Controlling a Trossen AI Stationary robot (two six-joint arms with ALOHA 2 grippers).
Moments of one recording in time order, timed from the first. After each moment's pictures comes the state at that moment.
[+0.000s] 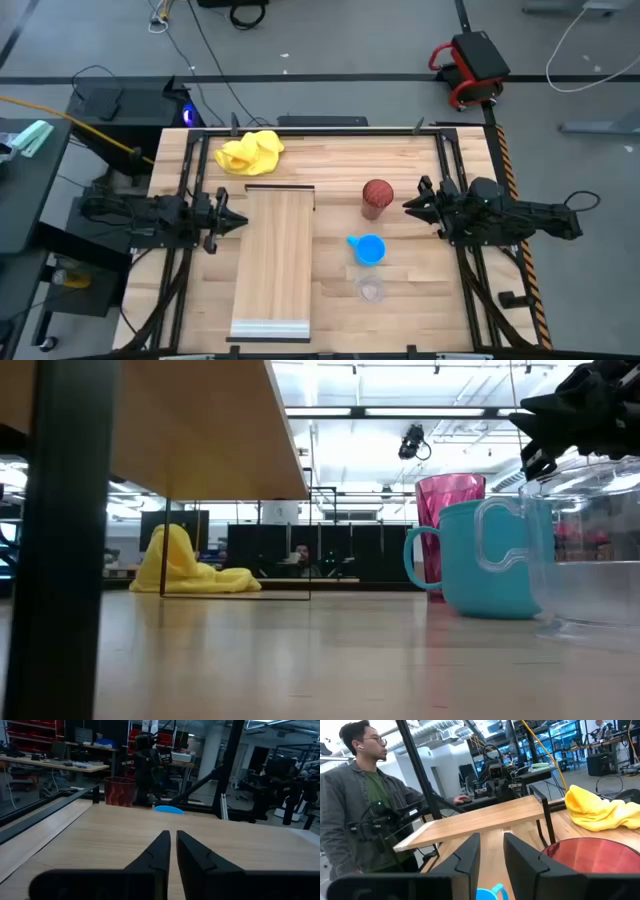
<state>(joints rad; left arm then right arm) -0.24 0.01 0.01 0.05 -0.21 -0.15 -0.14 0.00 0.04 0.07 -0.26 0.32</state>
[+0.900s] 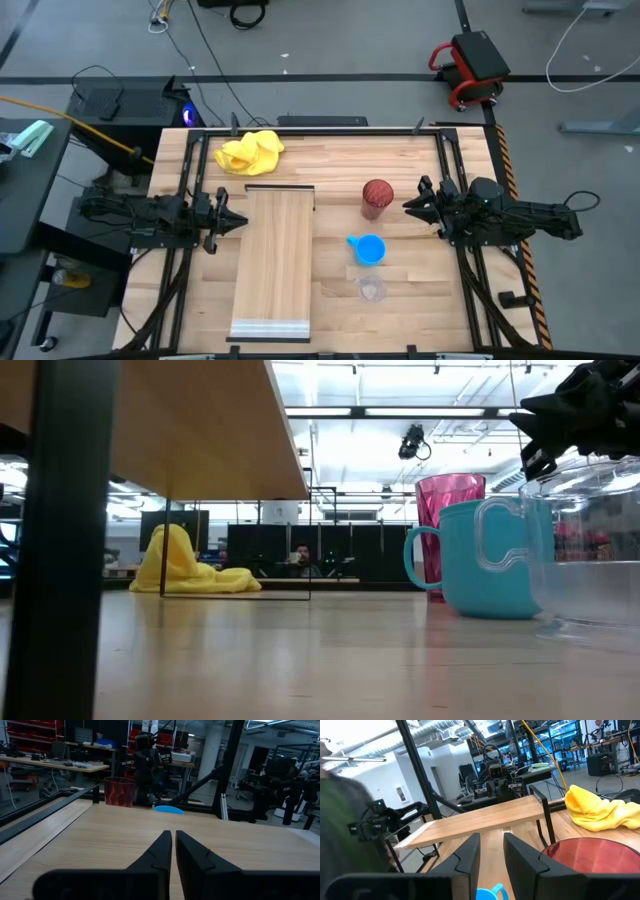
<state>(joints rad) -0.24 0.01 0.01 0.05 -0.21 -0.15 -0.14 0.00 0.04 0.07 -0.26 0.32</state>
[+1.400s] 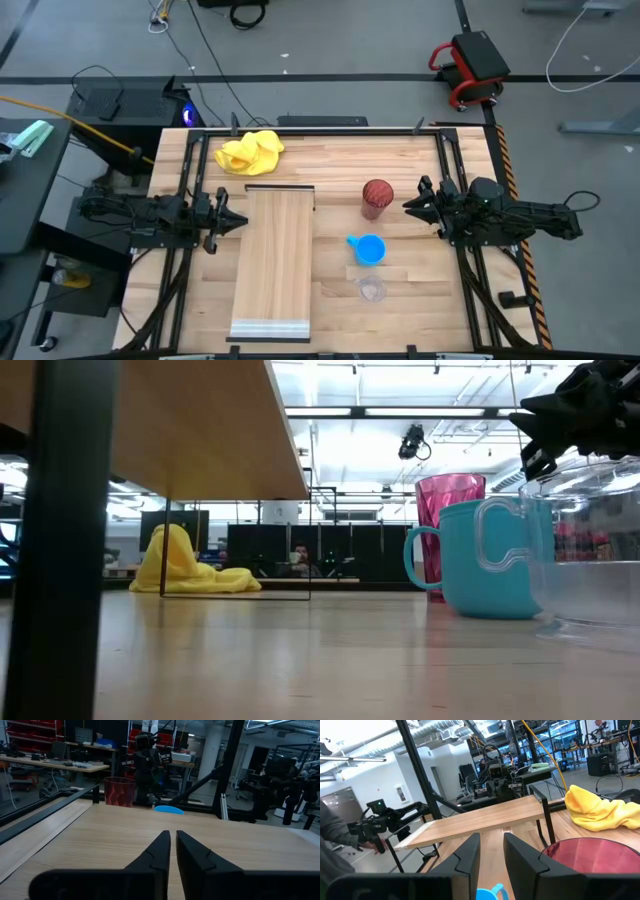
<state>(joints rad) -0.24 0.01 0.01 0.05 -0.21 -0.15 -0.14 0.00 0.04 0.07 -0.26 0.32</state>
